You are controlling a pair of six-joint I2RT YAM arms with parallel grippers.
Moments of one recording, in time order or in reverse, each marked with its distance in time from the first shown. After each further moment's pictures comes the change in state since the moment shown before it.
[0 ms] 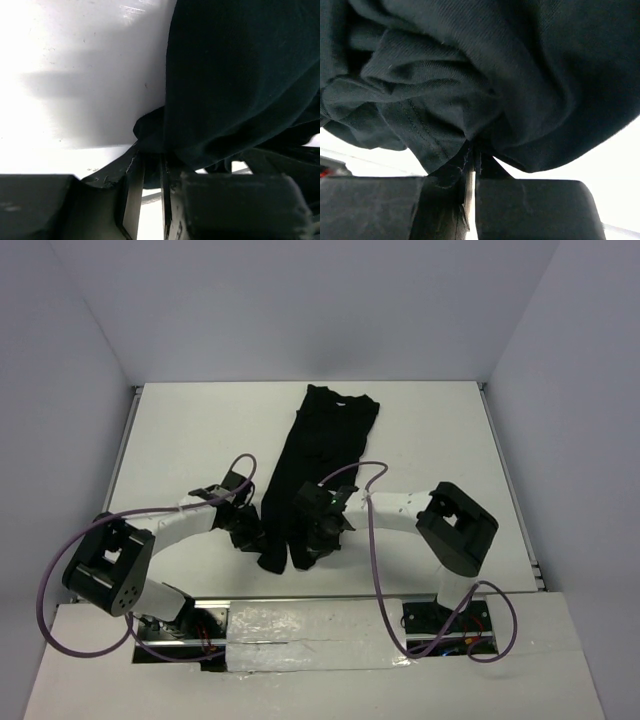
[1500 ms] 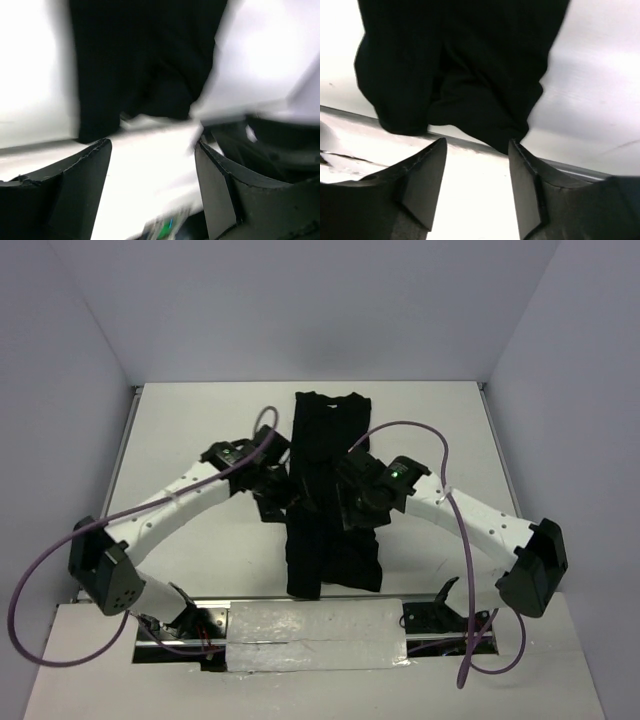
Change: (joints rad) left arm -0.302 0.070 0.664 -0.451 -0.045 -0.208; right arm -0.142 -0.381 0.187 -0.537 0.186 -0.375
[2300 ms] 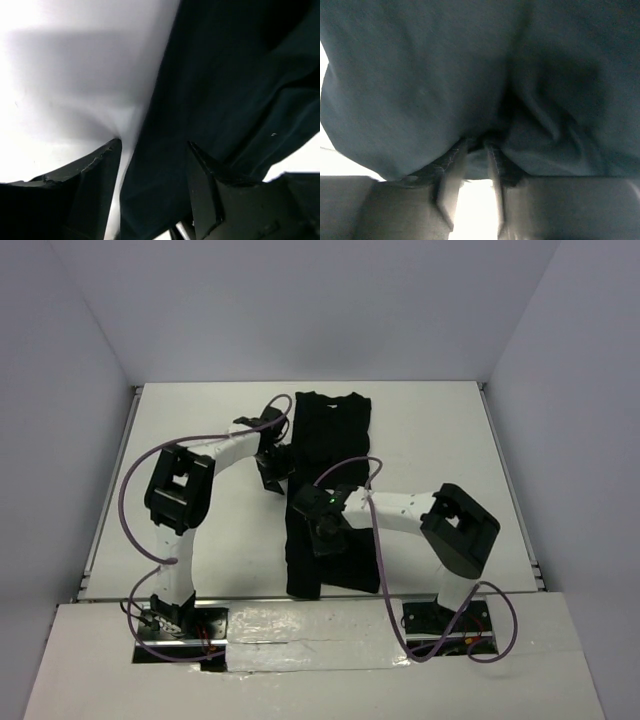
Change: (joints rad) left arm 0.331 0.579 0.206 0.192 -0.034 0.307; right arm 0.161 0.346 -0.154 0.391 -0.113 0.184
